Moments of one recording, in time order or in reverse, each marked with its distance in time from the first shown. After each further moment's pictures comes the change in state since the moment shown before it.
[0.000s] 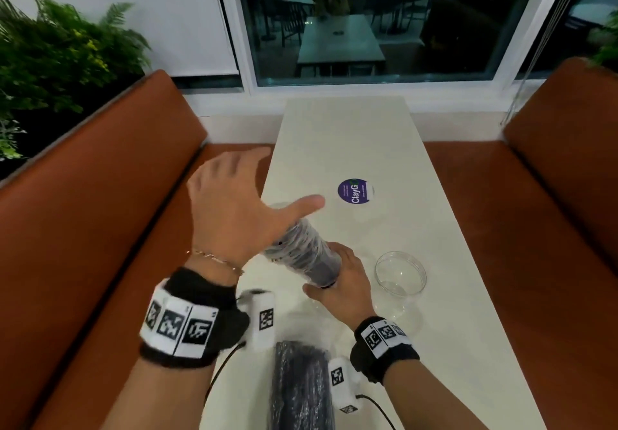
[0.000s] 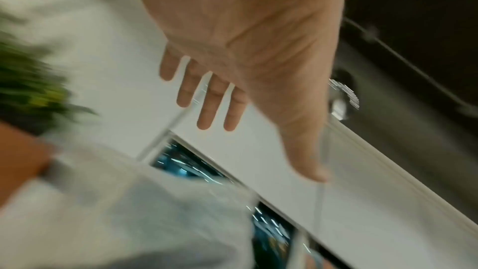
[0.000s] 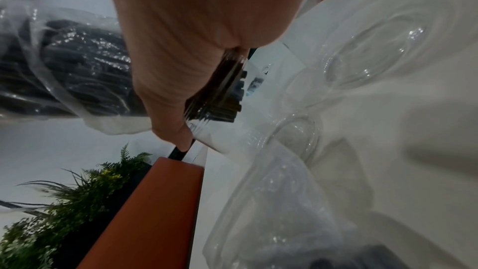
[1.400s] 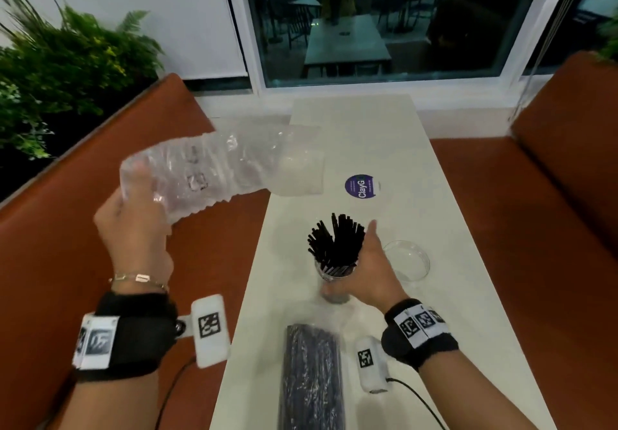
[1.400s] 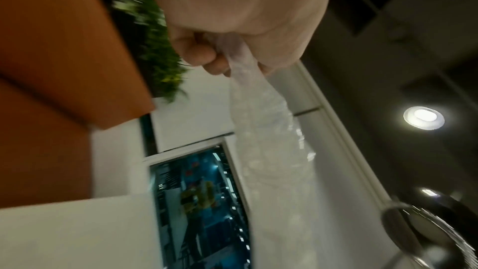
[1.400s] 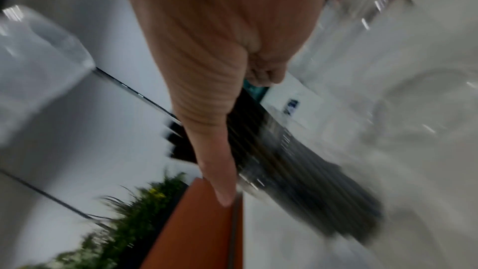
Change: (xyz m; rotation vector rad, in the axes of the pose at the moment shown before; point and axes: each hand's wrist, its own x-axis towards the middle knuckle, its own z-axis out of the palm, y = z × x) left_hand -0.036 -0.089 -0.041 -0.954 0.505 -0.763; right_hand -0.014 -0.021 -0.050 0.039 -0.220 0.168
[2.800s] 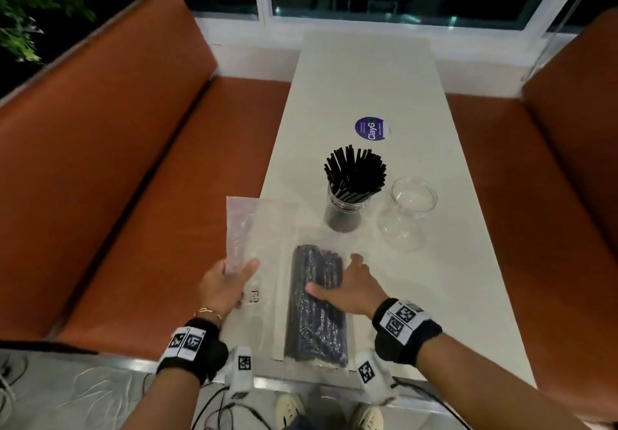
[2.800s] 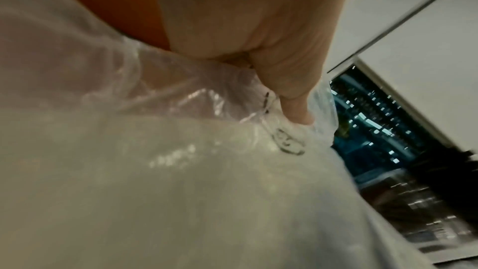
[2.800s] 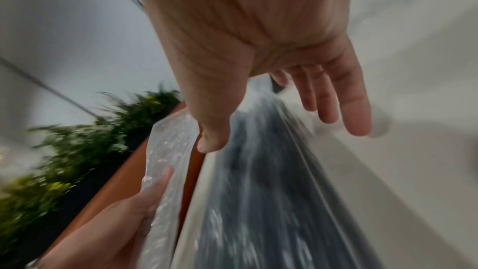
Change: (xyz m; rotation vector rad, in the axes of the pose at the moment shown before) left_hand -0.105 -0.241 -0.110 0.615 -0.477 -0.460; right_hand -0.113 0.033 0.082 -0.332 -0.359 0.338
